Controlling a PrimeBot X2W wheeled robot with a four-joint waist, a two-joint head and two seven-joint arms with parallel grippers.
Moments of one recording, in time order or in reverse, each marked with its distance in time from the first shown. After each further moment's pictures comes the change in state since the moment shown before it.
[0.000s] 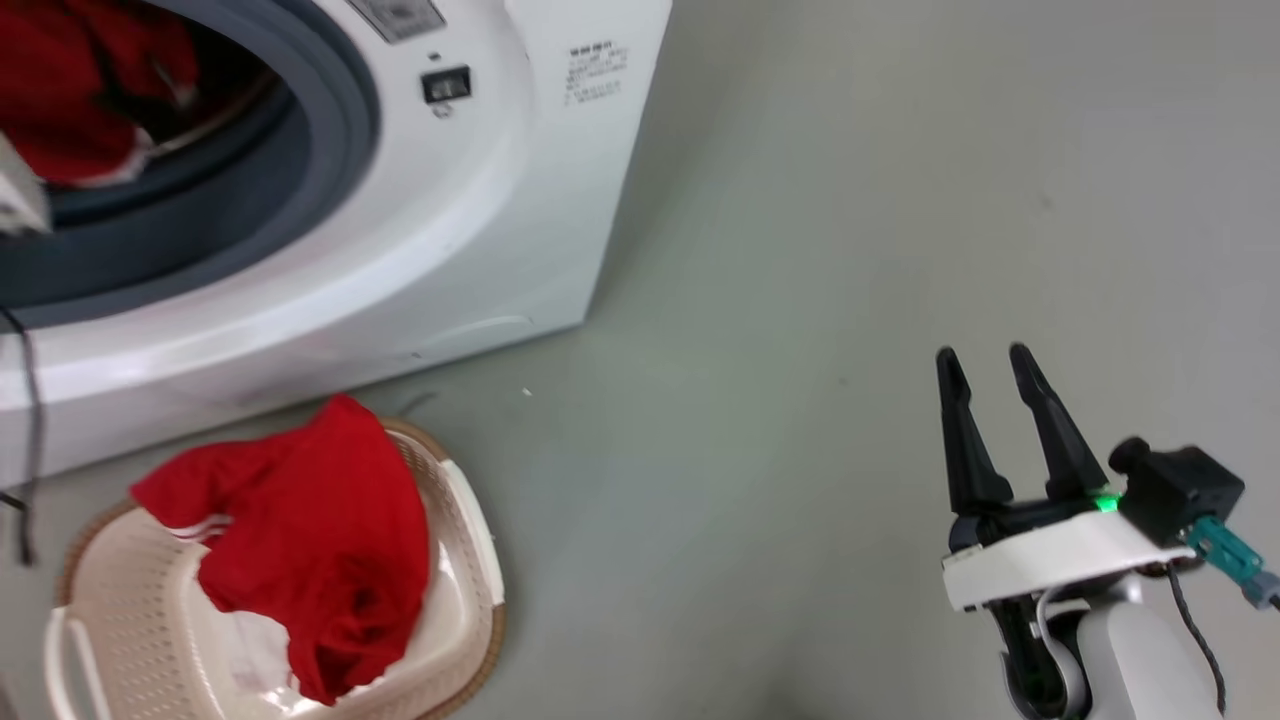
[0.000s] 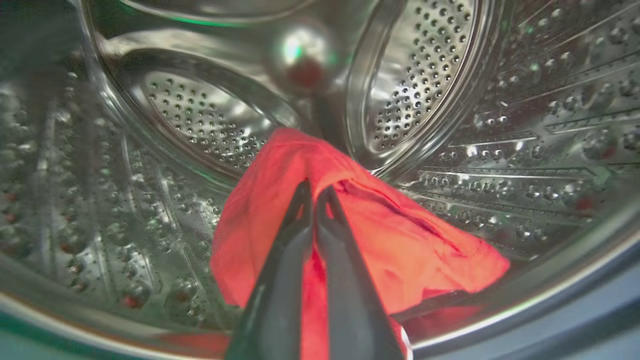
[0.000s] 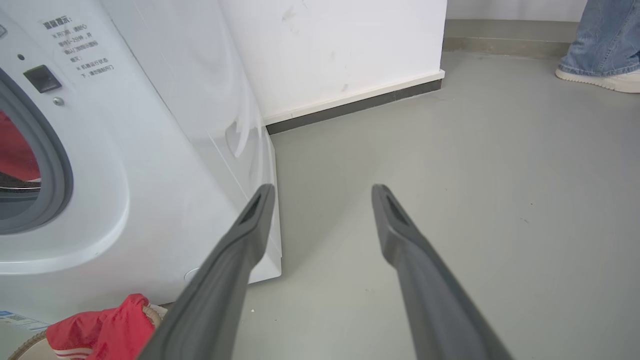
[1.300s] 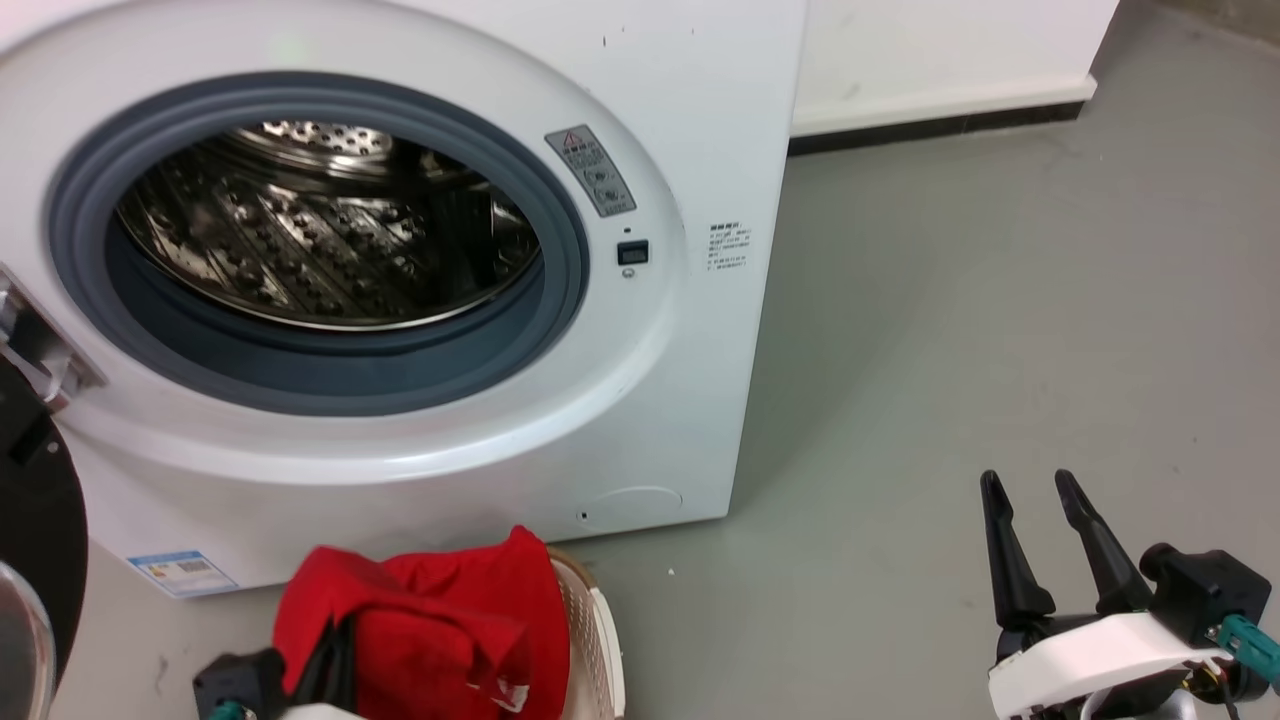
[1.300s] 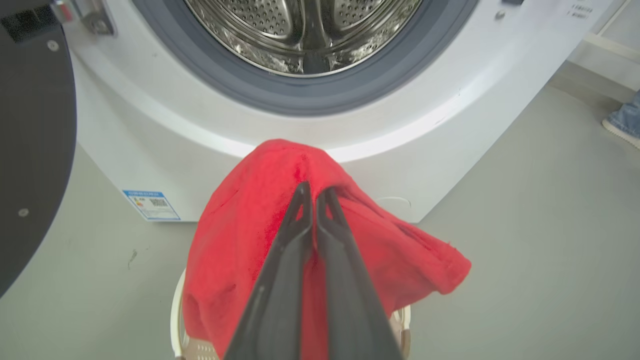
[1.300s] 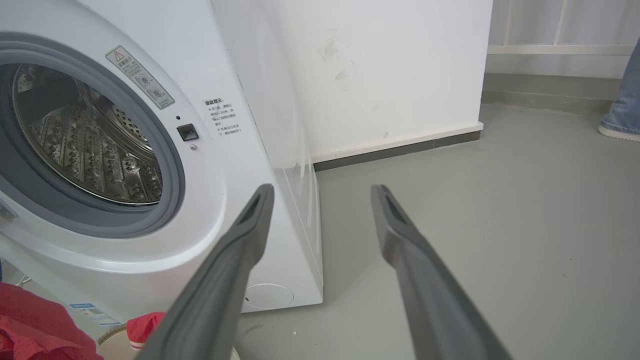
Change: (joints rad) left arm 1.069 -0.302 -0.075 -0.615 -0.156 0.152 0.027; right arm 0.233 -0.001 -0.097 -0.121 -0.085 0.000 0.131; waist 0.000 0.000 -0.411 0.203
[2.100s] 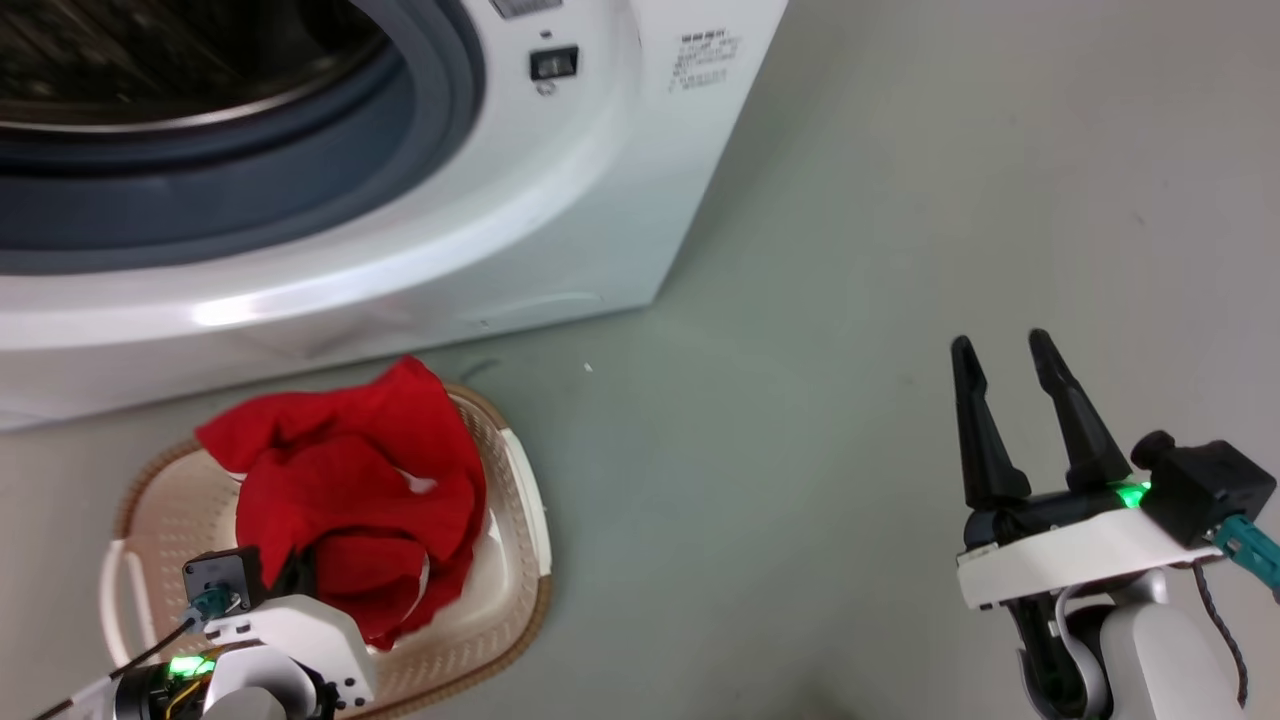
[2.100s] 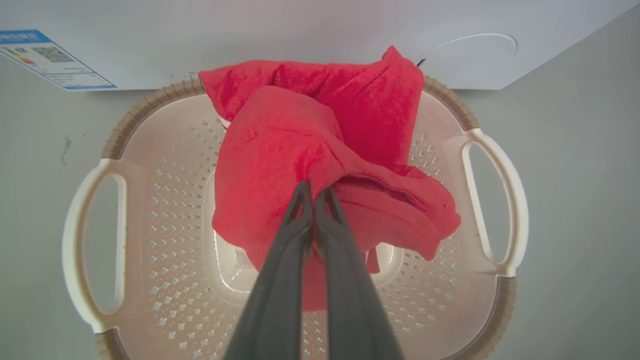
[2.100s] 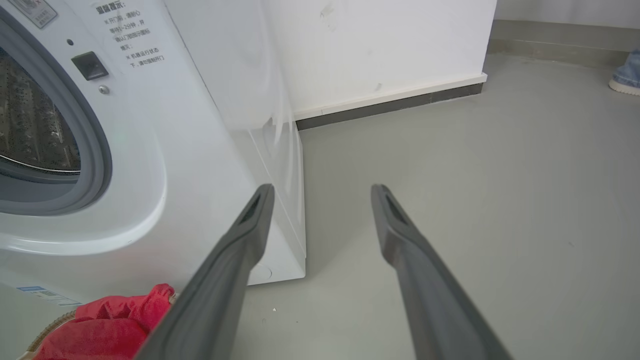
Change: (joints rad) left arm -0.393 -0.016 -0.003 0.659 -0.006 -0.098 -0.134; right arm -0.183 -0.001 0.062 -0.003 0.038 0.000 -0.062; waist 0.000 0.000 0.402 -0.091
